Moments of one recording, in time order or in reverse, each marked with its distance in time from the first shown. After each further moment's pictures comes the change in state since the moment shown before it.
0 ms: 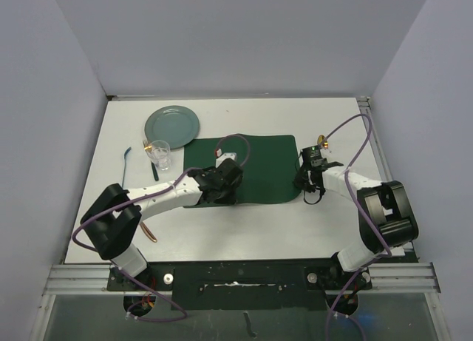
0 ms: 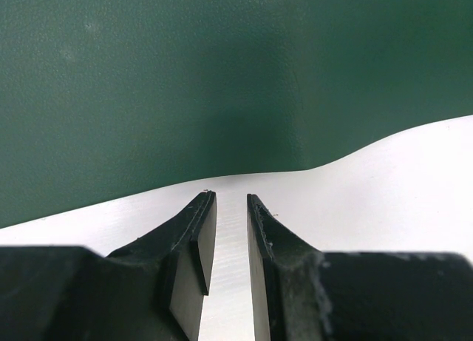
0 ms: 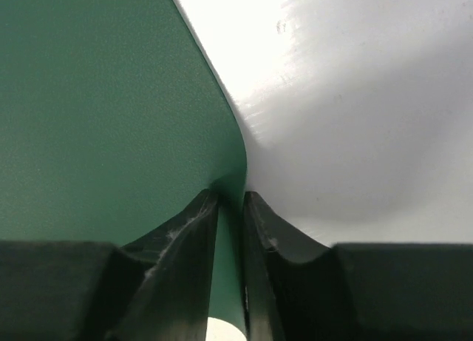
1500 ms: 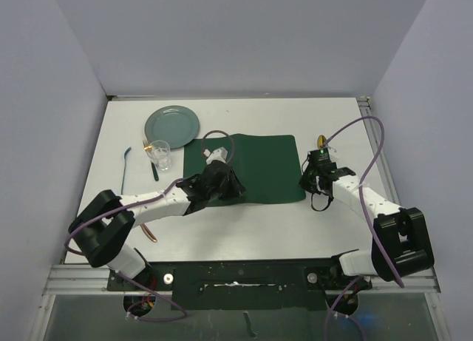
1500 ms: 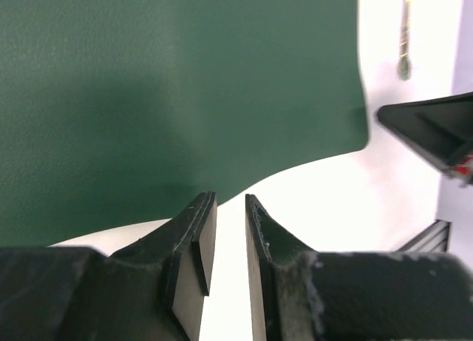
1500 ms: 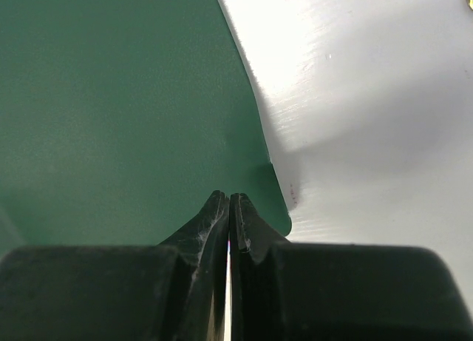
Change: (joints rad) left arm 0.046 -0.062 -0.221 0.501 0.129 -0.225; right arm 0.000 -0.228 -0.050 -0.095 -0.043 -0.063
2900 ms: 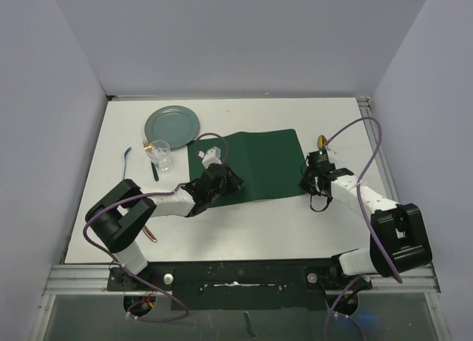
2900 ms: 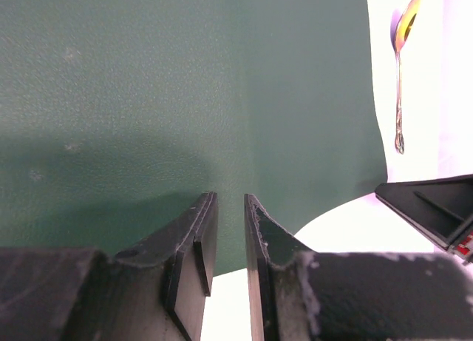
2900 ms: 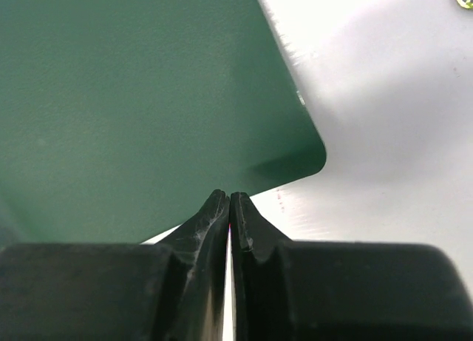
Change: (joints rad) left arm 0.044 0.138 -0.100 0.402 -0.095 -0.053; right arm -0.002 0.023 -0.016 0.021 0.014 -0.010
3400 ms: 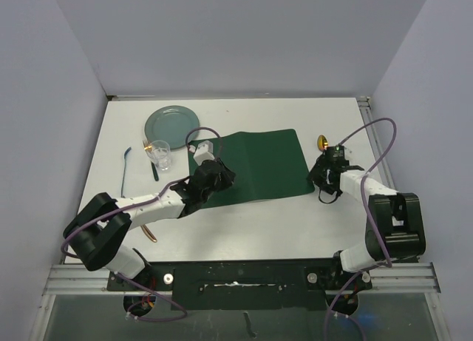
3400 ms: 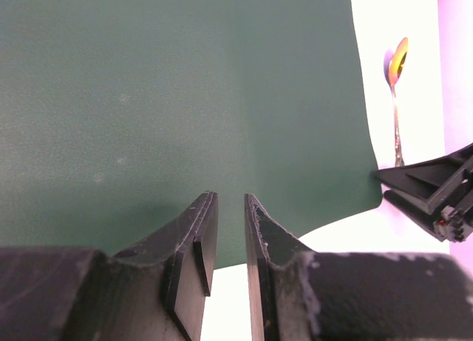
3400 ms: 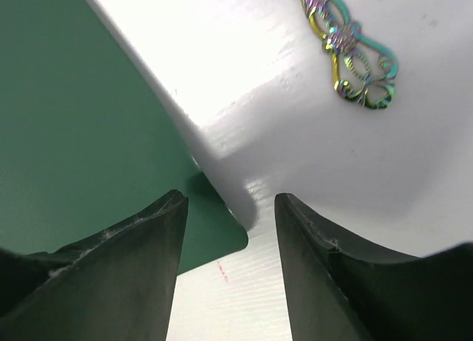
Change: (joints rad) left arm -0.004 -0.201 0.012 -0.187 -0.137 0.080; right arm -0.182 0.116 0.005 0.093 -0.032 -0.059
